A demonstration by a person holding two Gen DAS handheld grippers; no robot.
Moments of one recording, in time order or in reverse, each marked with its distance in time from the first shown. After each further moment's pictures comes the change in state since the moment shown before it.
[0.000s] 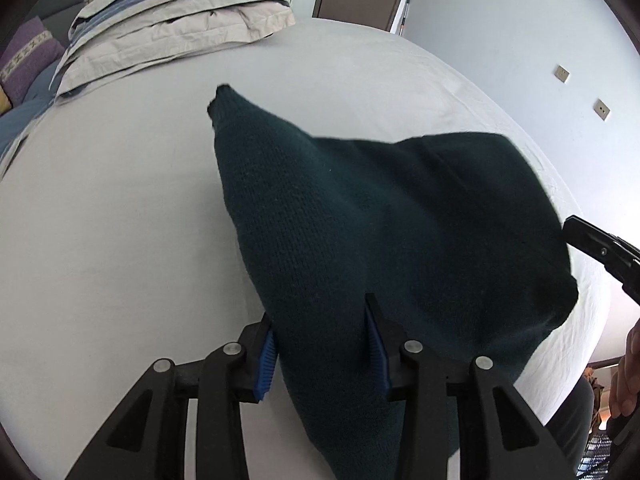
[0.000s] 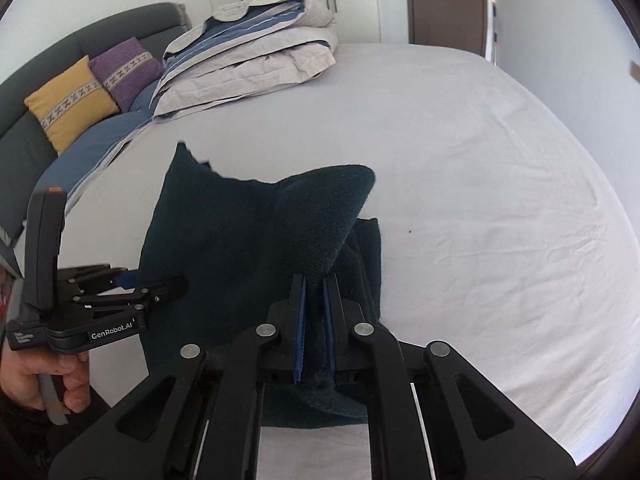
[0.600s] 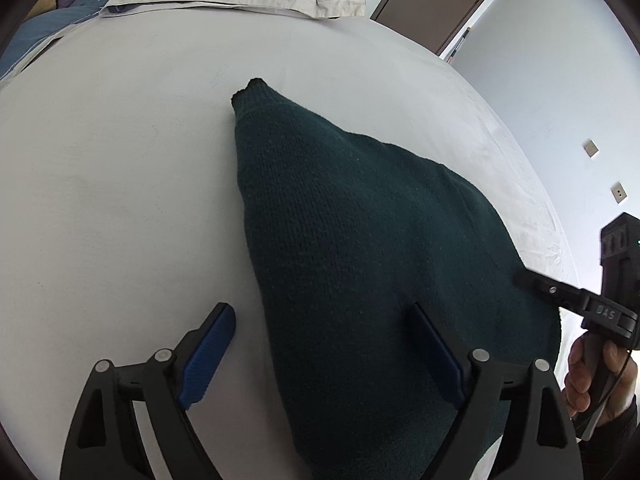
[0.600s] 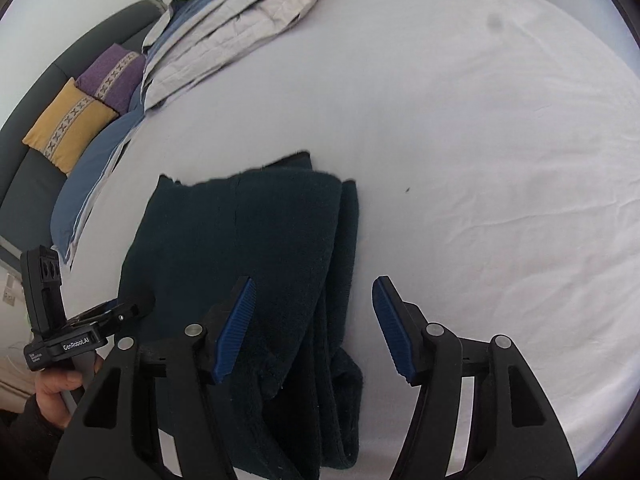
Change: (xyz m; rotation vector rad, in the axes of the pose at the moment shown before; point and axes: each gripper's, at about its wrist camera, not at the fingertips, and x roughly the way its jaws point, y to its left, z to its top) left arm 0.029 0.033 -0.025 -0.260 -0.015 -0.056; right arm 0.153 -0.085 0.009 0.105 0.327 0.259
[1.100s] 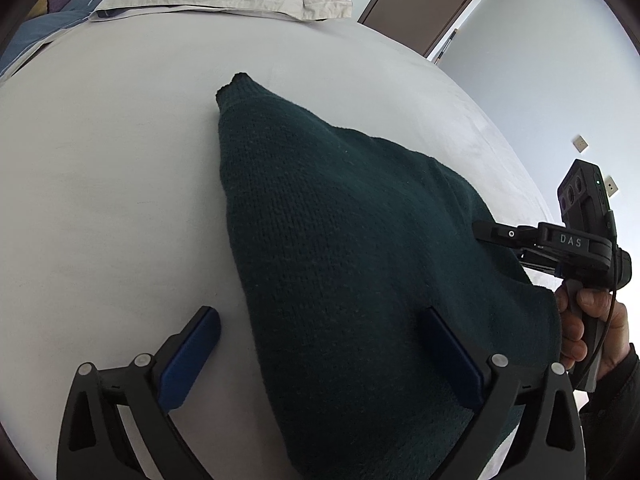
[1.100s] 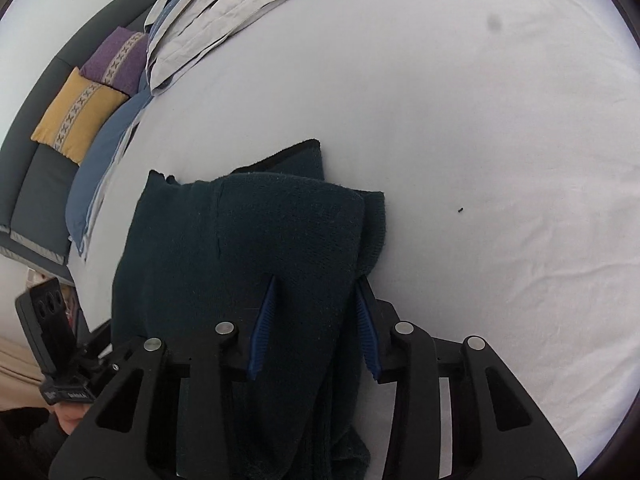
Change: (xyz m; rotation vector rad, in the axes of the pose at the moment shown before) left arm -0.002 0.012 -0.024 0.030 -0.024 -0.038; right arm 0.053 -0.023 0.057 0.061 0.041 0.142
